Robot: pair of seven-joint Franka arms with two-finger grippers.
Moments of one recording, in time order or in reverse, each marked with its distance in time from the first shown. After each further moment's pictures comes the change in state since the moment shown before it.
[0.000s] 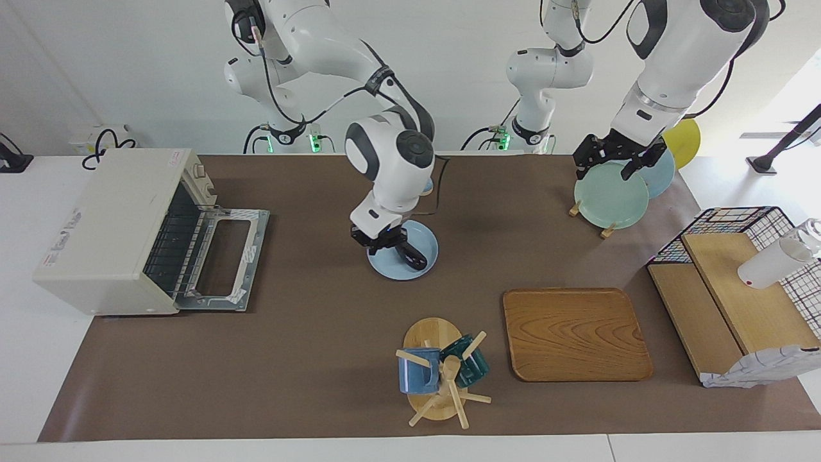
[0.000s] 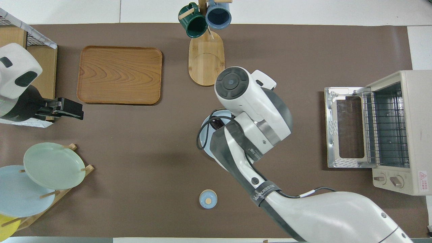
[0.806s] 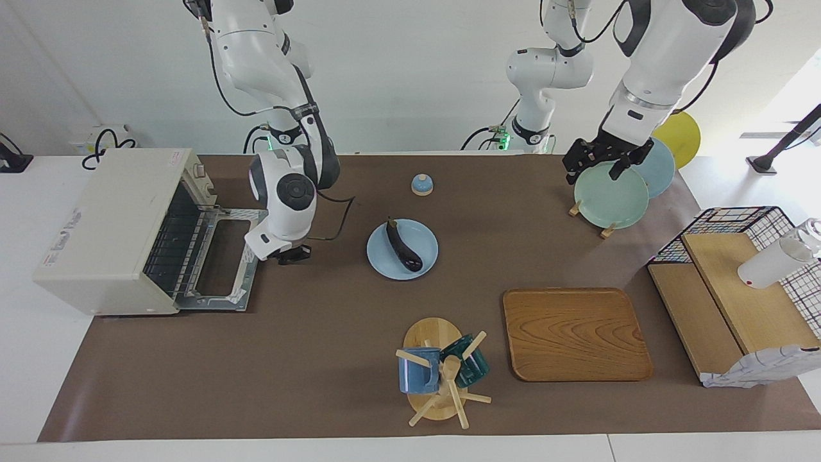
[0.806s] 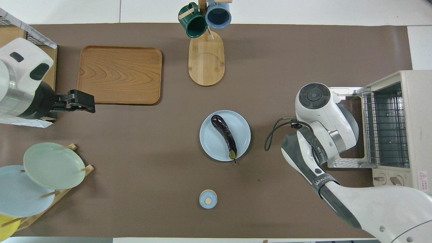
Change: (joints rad) left arm -0.068 0.003 -0.017 -0.004 -0.004 0.068 -0.267; right arm -0.277 -0.122 0.003 -0.431 -0.143 0.282 -0.076
